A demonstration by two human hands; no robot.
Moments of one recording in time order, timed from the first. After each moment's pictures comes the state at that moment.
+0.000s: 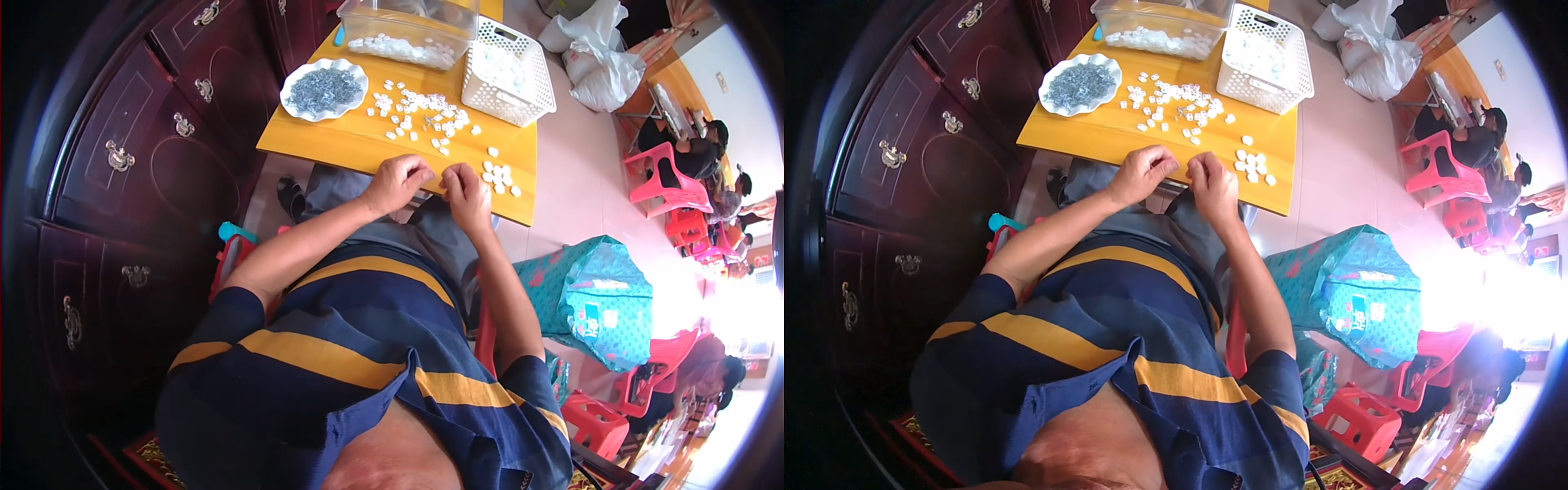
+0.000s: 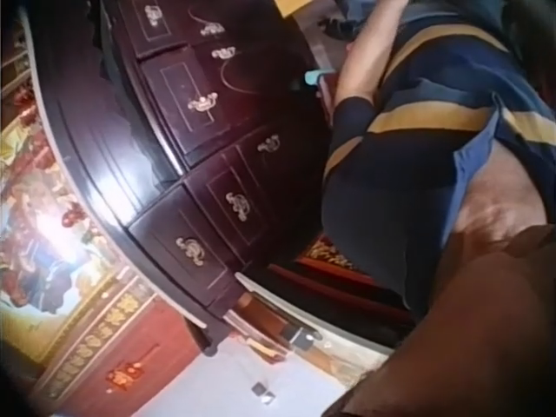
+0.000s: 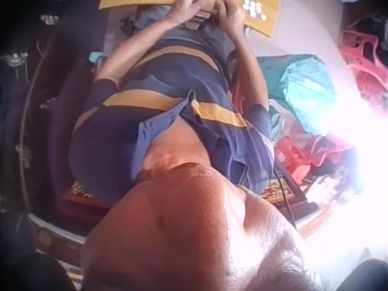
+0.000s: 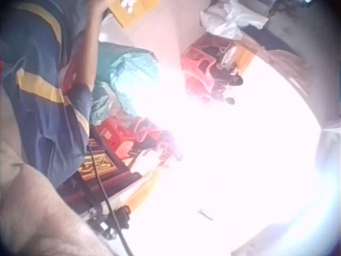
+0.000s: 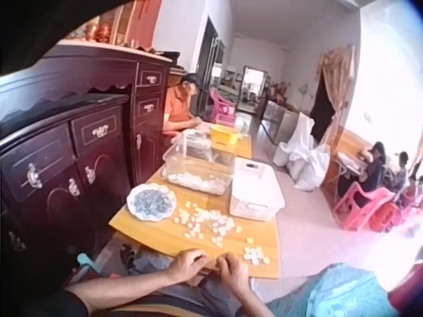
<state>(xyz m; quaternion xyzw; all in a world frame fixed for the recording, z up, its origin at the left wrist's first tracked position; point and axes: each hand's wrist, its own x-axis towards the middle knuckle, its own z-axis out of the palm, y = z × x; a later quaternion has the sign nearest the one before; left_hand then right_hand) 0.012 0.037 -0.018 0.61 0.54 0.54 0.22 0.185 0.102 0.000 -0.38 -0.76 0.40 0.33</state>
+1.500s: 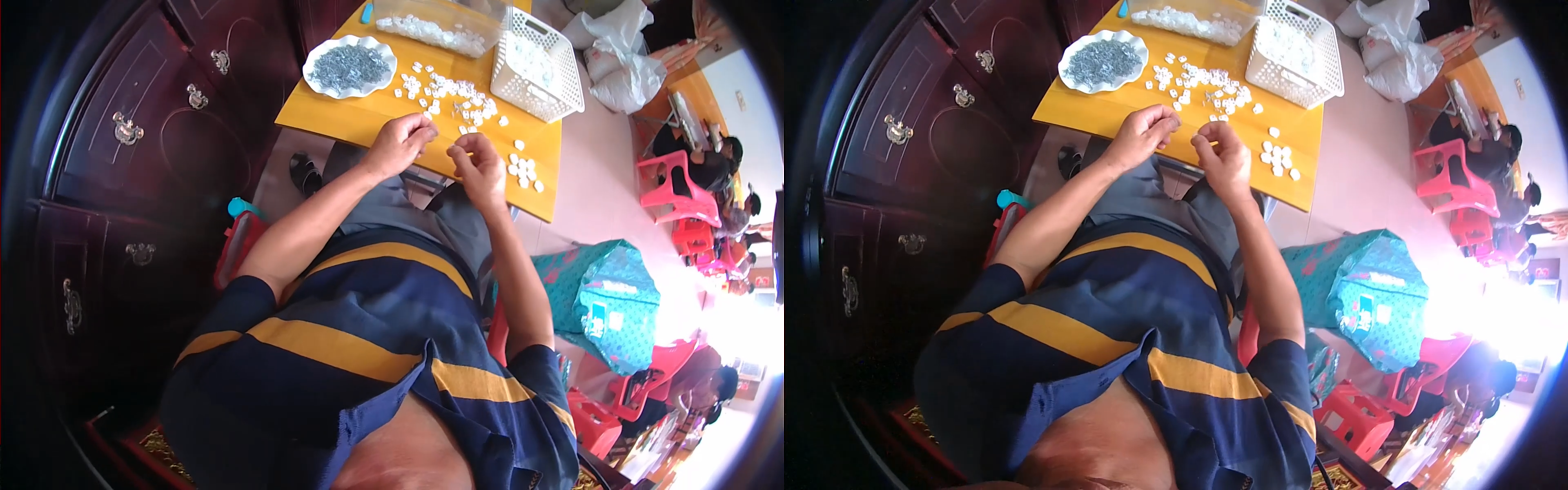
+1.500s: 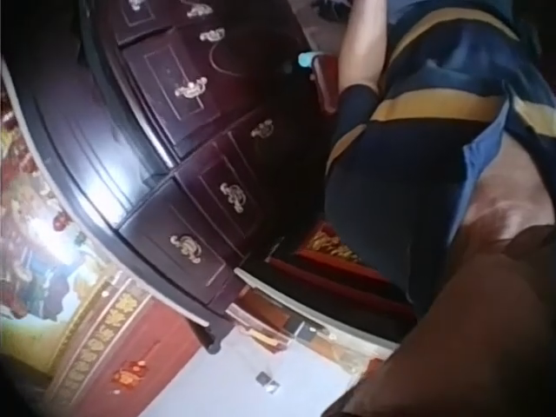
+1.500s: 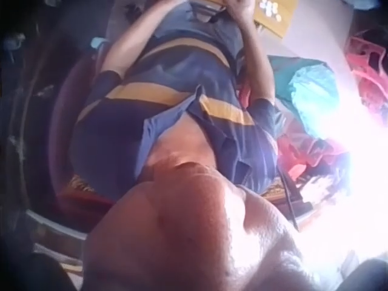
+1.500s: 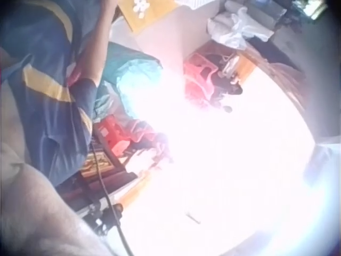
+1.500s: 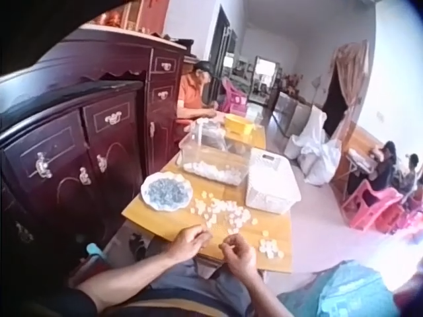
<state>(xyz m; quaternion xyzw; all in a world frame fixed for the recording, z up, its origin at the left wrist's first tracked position) -0.032 0.039 -0.011 0.48 0.52 0.60 0.37 0.148 0.105 0.004 -0.33 -0.72 0.49 0.36</state>
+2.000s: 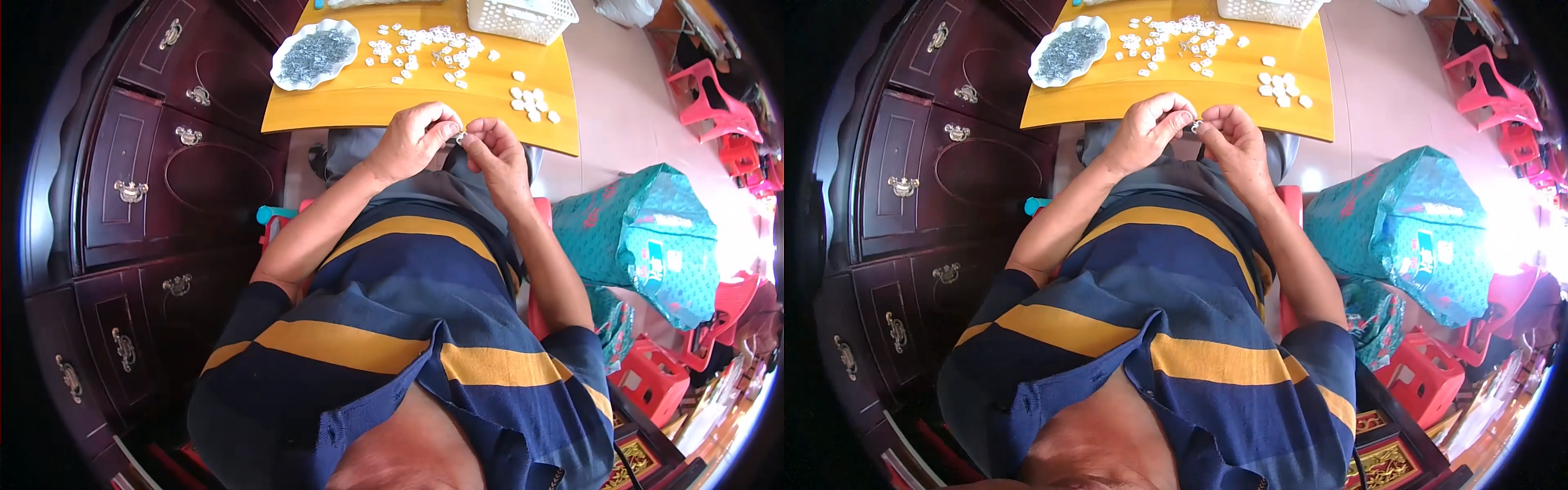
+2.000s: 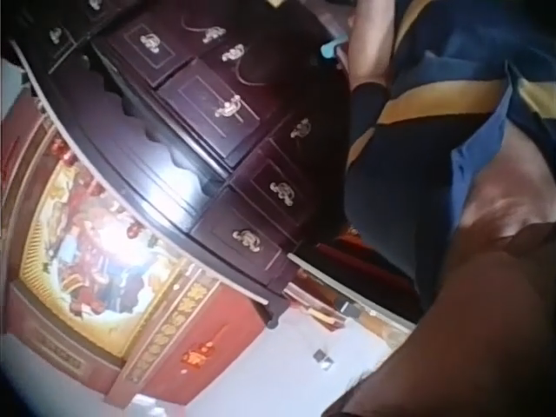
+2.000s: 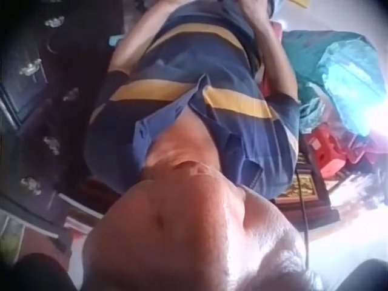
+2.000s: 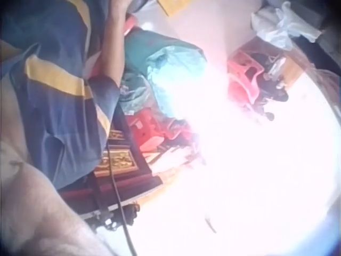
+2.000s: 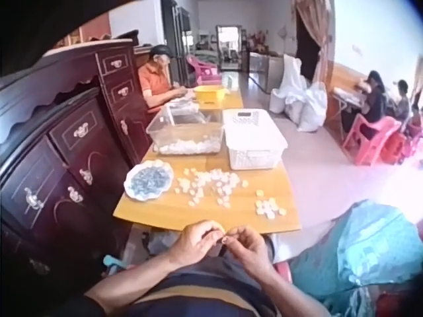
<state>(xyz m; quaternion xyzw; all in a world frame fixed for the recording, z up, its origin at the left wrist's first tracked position) 0.024 0.017 0.024 0.62 0.51 0.48 0.35 0.202 0.053 0.002 -0.32 -0.51 0.69 0.40</state>
